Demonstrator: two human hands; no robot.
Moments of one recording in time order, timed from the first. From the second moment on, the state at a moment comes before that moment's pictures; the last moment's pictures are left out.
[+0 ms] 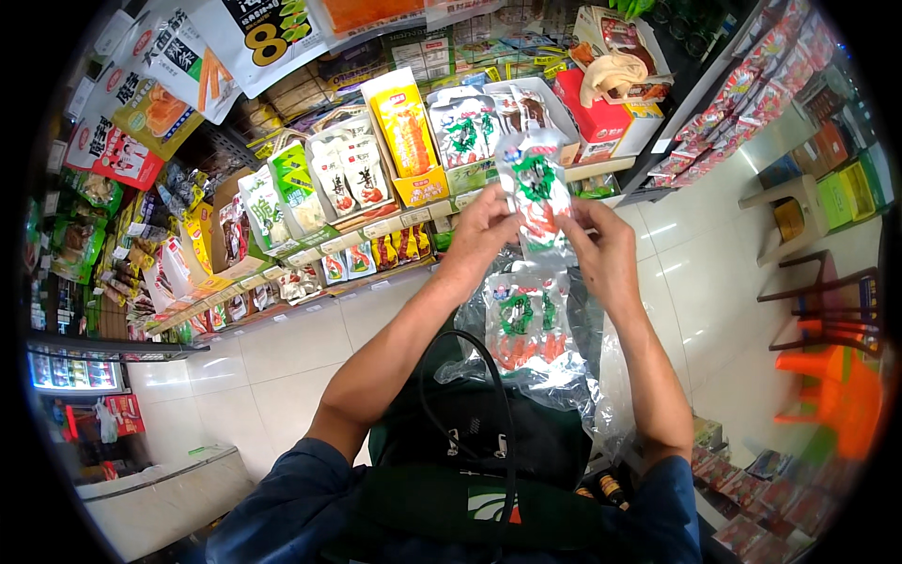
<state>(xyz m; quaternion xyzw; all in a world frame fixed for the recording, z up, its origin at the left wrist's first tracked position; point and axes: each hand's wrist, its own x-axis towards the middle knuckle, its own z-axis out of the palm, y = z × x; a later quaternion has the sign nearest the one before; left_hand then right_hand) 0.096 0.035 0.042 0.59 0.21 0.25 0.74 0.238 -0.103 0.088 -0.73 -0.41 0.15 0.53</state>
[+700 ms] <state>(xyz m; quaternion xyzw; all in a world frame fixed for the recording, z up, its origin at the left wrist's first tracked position) 0.131 0.191 0.035 0.85 0.40 0.28 0.22 0.316 0.097 0.006 -0.70 -0.52 0.13 0.46</state>
